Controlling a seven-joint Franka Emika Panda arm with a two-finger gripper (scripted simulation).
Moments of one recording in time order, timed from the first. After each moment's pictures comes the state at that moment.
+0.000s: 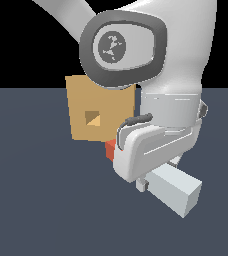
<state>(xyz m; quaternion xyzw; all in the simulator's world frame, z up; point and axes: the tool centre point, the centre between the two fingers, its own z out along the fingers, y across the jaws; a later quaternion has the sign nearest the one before) 0.089 -0.086 0.030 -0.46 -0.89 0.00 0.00</state>
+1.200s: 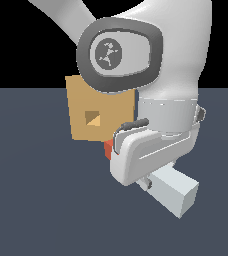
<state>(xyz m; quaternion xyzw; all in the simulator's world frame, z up) 0.084 -0.086 0.023 -0.47 -0.89 0.00 0.00</state>
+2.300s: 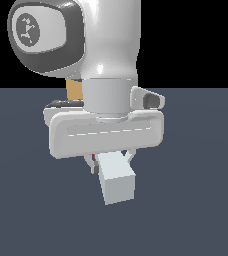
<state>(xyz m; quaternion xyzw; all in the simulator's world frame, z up) -0.007 -0.082 0.049 -0.61 -0.79 0.00 0.00</state>
